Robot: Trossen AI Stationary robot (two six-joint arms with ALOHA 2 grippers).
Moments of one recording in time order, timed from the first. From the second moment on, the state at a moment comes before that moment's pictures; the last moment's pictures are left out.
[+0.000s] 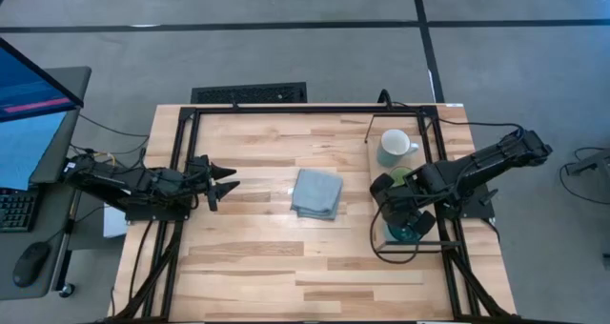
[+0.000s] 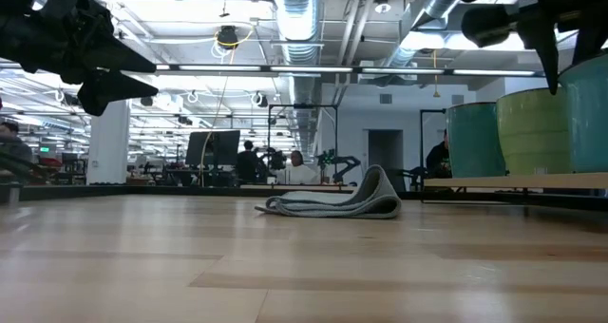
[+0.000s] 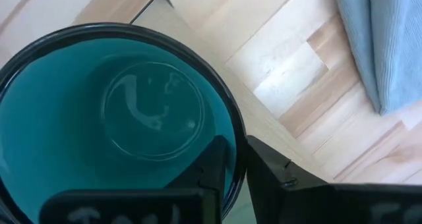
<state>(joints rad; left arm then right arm) -0.22 0.20 0.14 -0.15 -0.52 -0.48 0.34 1.25 1.02 -1.18 -0.01 -0.53</state>
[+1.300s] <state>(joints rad) -0.22 0.20 0.14 -0.15 -0.52 -0.49 0.35 1.25 1.02 -1.17 0.00 -0.47</state>
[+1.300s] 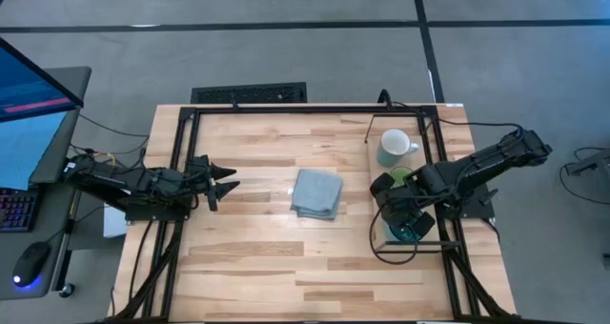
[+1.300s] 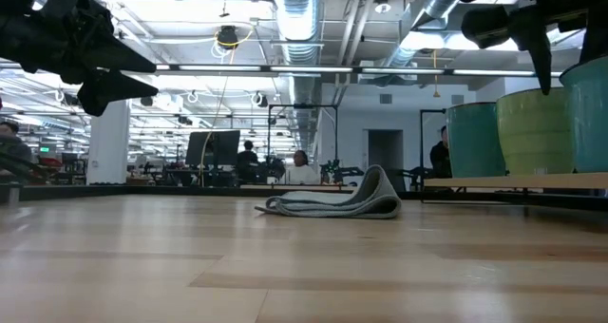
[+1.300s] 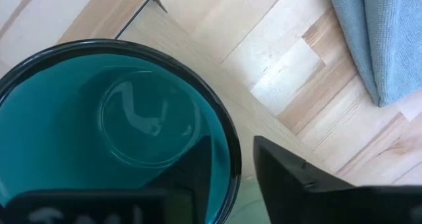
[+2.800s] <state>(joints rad) -0.22 0.20 0.14 -0.15 -0.52 -0.40 0.35 1.18 1.48 -1.31 -0.06 -0.20</state>
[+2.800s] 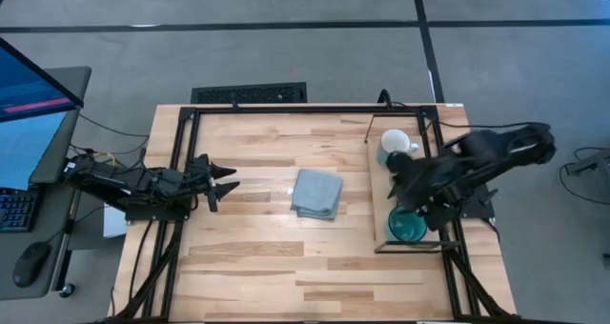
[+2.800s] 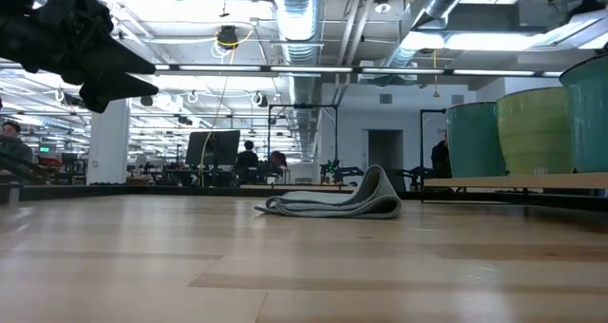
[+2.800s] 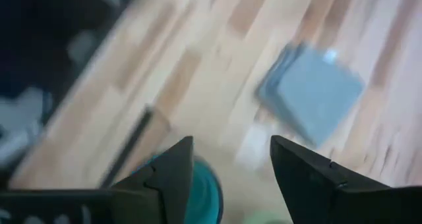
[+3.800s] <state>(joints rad) -0.22 0.20 0.14 0.02 -0.32 0.03 0.35 0.38 0.90 -0.75 0.31 -0.03</state>
